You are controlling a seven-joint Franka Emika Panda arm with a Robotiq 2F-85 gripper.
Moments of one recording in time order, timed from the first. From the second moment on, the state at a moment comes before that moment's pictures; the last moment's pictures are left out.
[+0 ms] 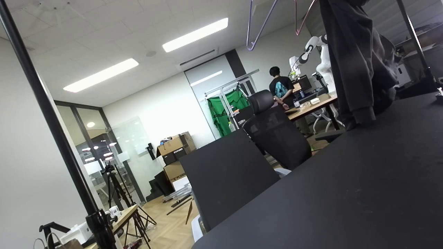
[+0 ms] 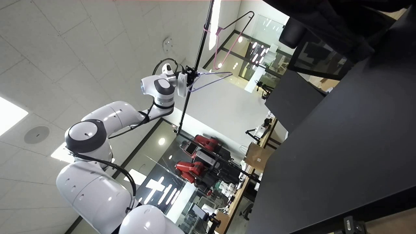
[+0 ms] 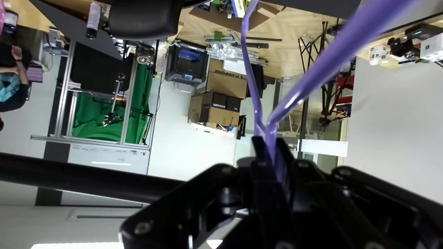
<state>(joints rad) 0.00 0.04 0.01 -1.71 -0.03 2.94 -0.10</state>
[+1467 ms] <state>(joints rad) -0.06 0.04 -0.06 -1.82 -0.17 3.37 0.04</state>
